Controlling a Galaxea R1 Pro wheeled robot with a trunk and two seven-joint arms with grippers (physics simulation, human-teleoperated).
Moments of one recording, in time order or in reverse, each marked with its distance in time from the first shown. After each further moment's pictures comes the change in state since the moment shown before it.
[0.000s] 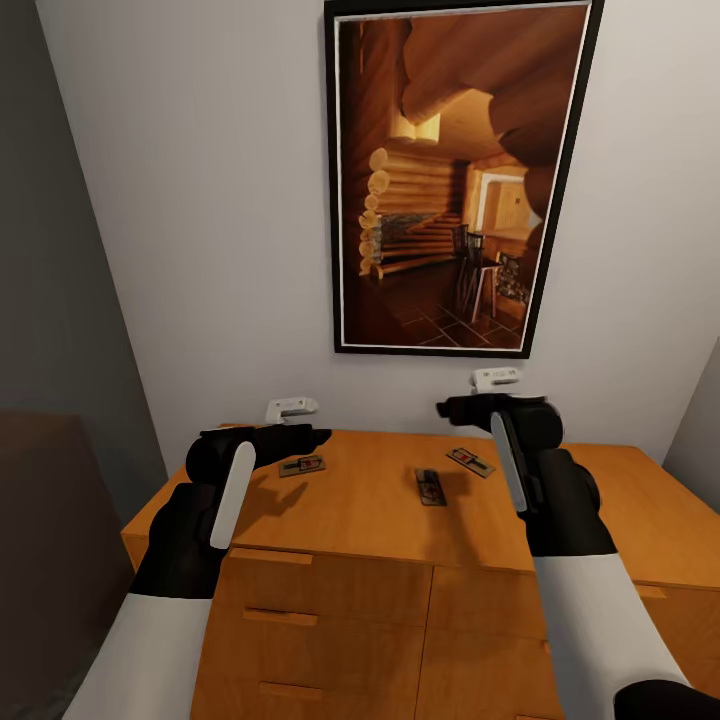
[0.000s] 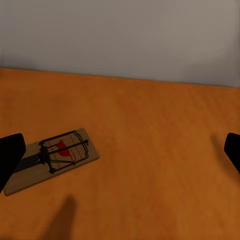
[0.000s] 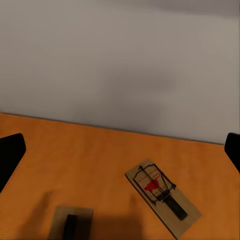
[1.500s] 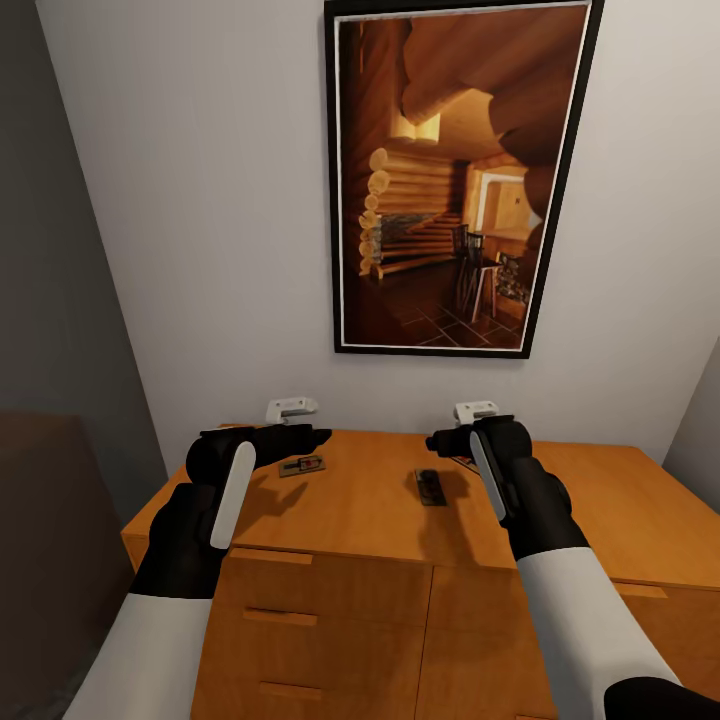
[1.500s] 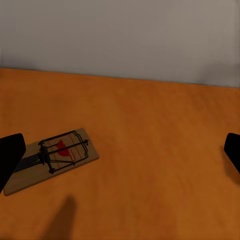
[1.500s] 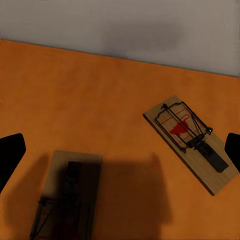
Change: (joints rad) left arm 0.000 -0.002 0.001 0.000 0.000 0.000 0.000; right arm 0.000 0.020 0.008 0.226 0.003 0.000 -0.006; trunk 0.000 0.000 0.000
